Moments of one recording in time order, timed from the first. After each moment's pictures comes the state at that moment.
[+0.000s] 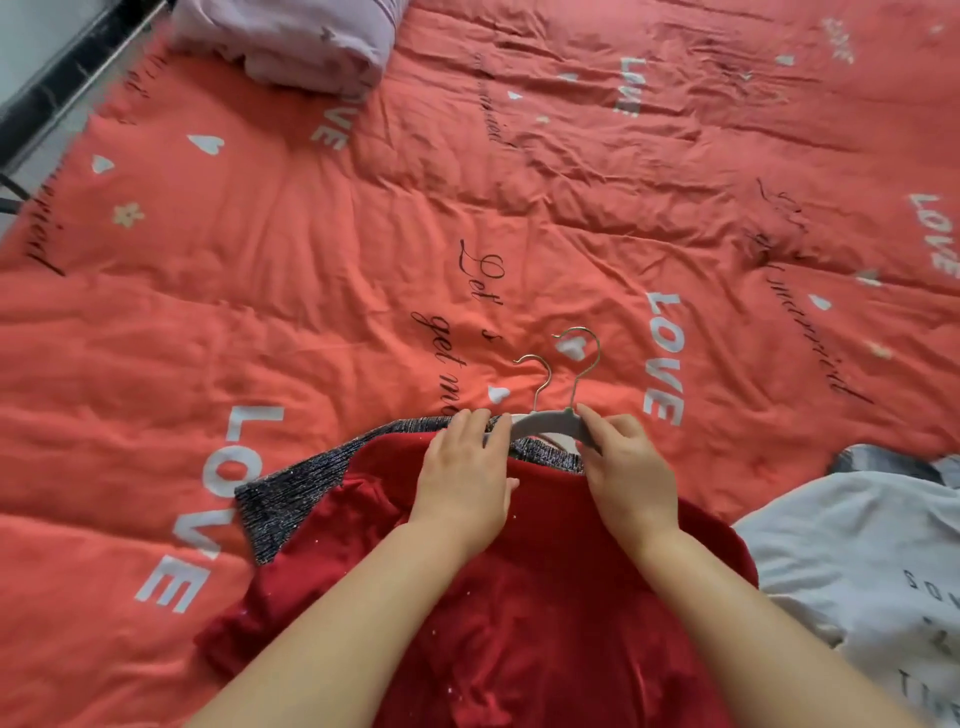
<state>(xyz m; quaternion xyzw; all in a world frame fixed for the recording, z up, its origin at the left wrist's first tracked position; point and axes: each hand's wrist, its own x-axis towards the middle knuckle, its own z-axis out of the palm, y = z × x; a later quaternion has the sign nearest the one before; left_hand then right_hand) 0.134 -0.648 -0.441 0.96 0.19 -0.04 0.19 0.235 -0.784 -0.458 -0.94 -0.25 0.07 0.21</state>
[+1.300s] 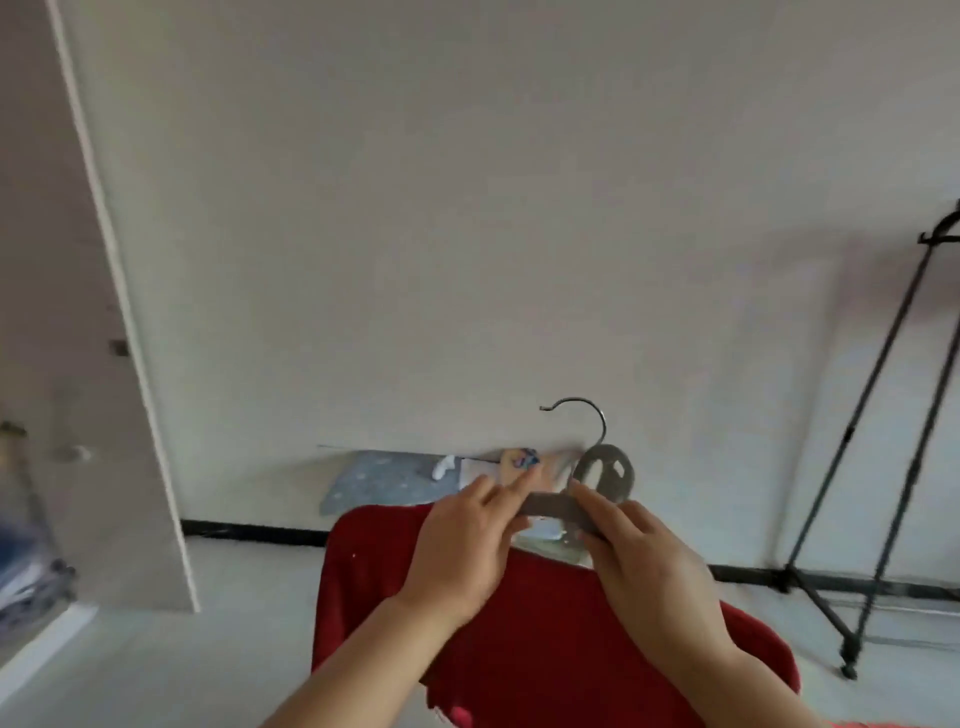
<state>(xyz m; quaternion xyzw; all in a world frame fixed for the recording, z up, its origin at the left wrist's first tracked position) -0.620 -0.777 0.053 0.66 0.62 0.36 -0.20 -0.444 -0.722 0.068 -0.34 -0.88 0.00 0.34</state>
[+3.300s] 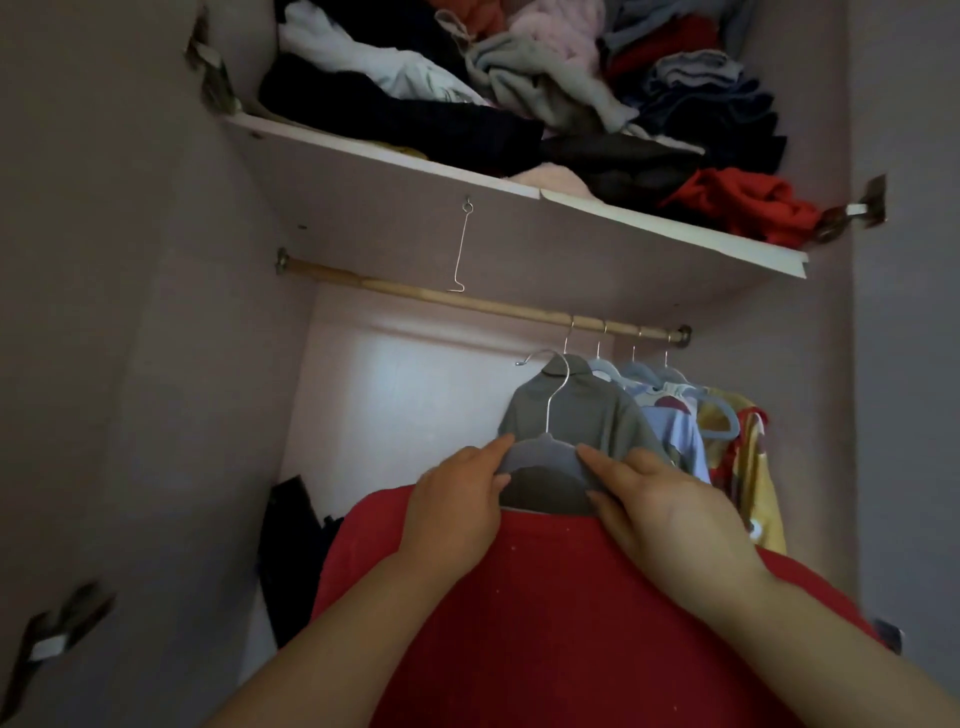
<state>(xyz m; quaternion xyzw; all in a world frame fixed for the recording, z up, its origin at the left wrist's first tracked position) -1.788 -1.159 0.282 0.07 0.85 0.17 -0.50 -1.801 -0.964 0.300 0.32 -0.74 -0.01 0.59</state>
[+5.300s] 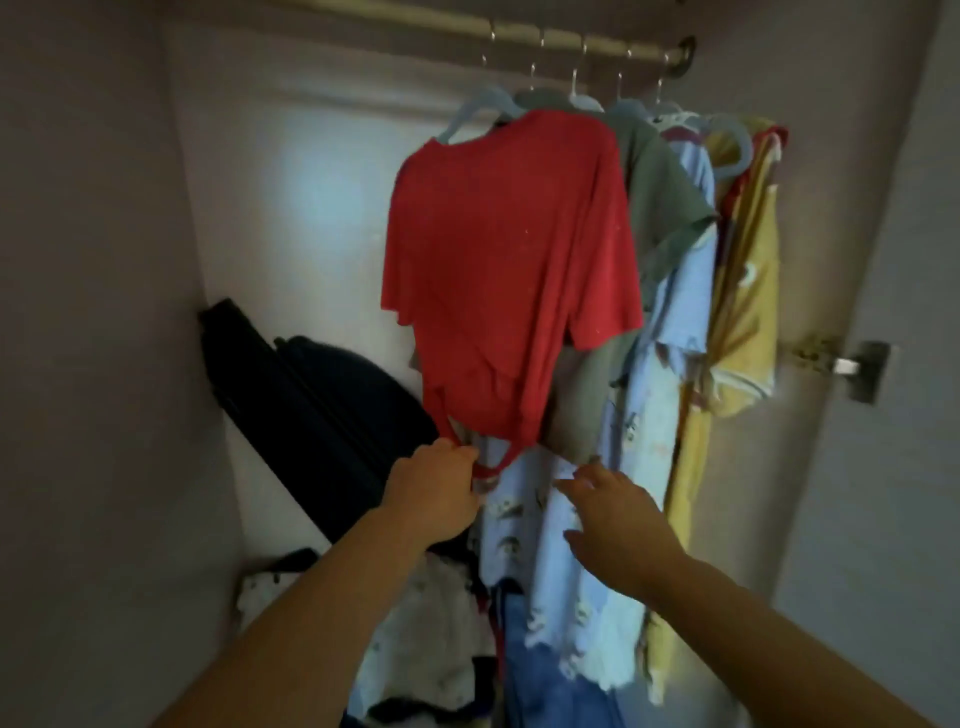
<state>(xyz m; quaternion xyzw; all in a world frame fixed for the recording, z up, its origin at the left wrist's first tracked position) -1.852 -1.166 0.108 0.03 0.99 0.09 -0.13 -1.866 -0.971 0.089 0.24 -0.96 0.04 0.14</state>
